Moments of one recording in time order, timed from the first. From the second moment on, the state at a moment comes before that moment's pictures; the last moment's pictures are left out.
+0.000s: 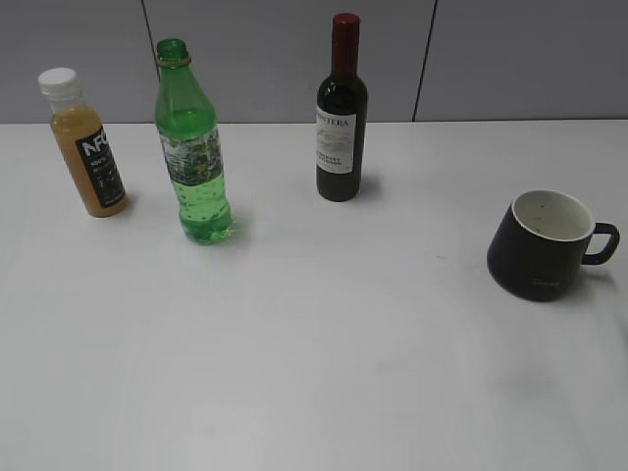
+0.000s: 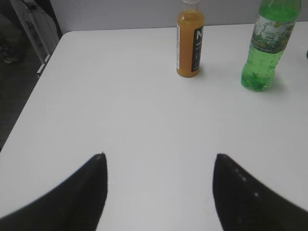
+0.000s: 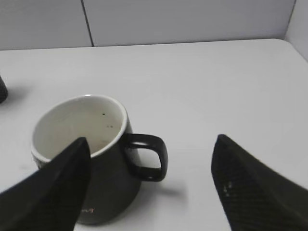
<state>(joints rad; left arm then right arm) 0.04 -0.01 -0.50 -0.11 1.05 0.11 -0.33 1.46 -0.13 -0.47 -1.04 0.23</state>
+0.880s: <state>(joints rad) 0.04 -0.01 -0.50 -0.11 1.05 0.11 -0.43 1.86 -0.20 -0.53 -1.21 0.05</state>
